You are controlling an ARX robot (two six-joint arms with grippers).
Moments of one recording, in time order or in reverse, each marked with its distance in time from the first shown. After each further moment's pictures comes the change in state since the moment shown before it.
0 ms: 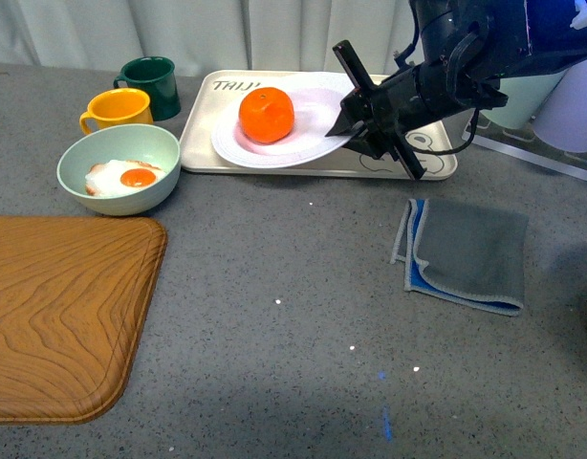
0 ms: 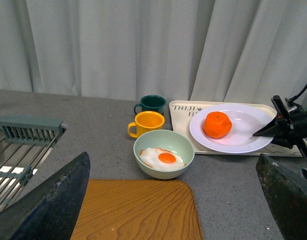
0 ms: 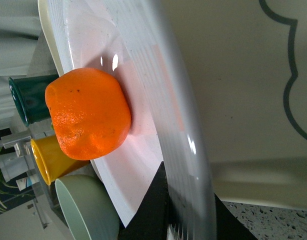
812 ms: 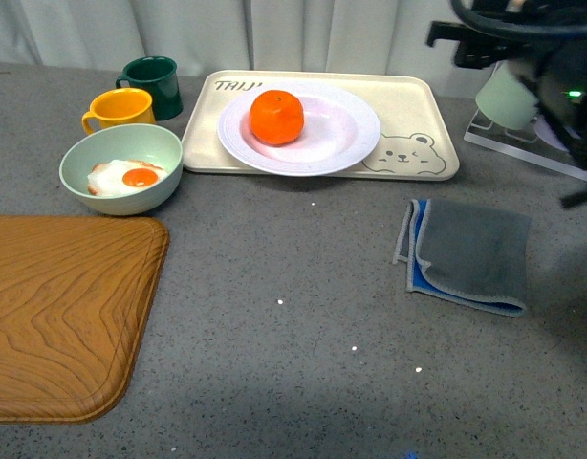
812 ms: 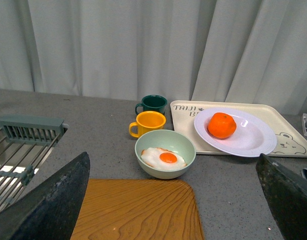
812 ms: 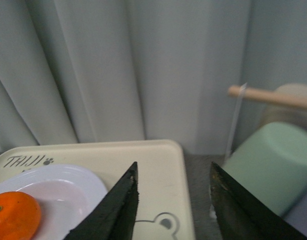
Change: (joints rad) left arm 0.000 0.000 0.000 0.000 0.000 0.000; right arm -0.035 -0.417 -0.866 1.251 0.668 -0.891
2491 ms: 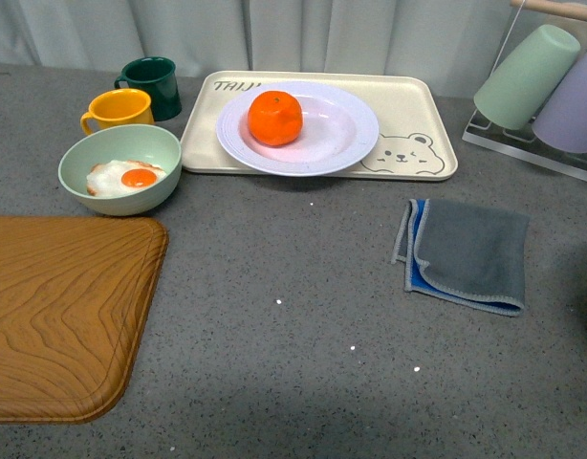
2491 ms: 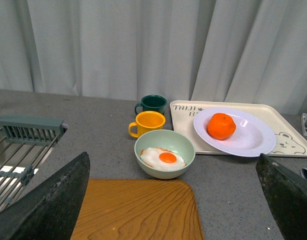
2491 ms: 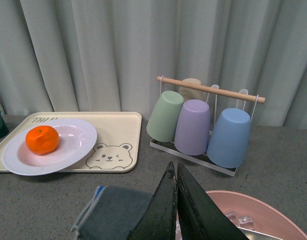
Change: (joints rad) left arm 0.000 0.000 0.000 0.000 0.000 0.000; right arm -0.192 -1.469 -0.975 -0.479 -0.180 -0.093
